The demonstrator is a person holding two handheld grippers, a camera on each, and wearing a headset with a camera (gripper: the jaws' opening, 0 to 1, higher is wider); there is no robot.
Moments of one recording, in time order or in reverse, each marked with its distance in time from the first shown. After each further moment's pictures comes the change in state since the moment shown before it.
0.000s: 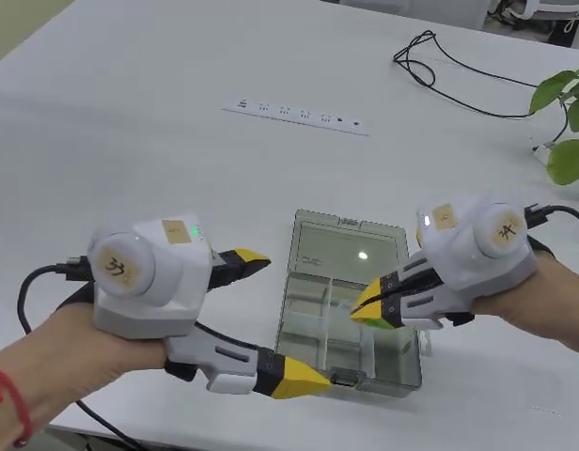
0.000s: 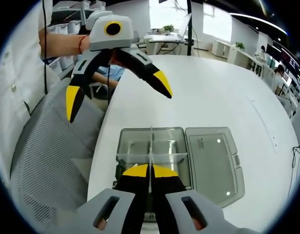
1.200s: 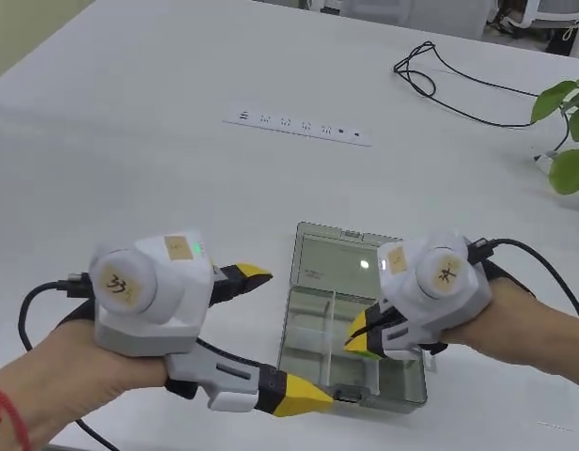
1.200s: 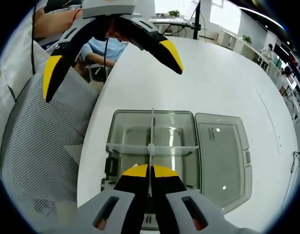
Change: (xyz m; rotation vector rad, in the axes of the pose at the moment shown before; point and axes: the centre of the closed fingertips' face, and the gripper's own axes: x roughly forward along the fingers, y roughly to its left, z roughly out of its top) left arm 0.000 0.001 -0.001 -0.004 0.008 -0.008; right arm 0.031 0.000 -0.025 -0.040 0.150 0.000
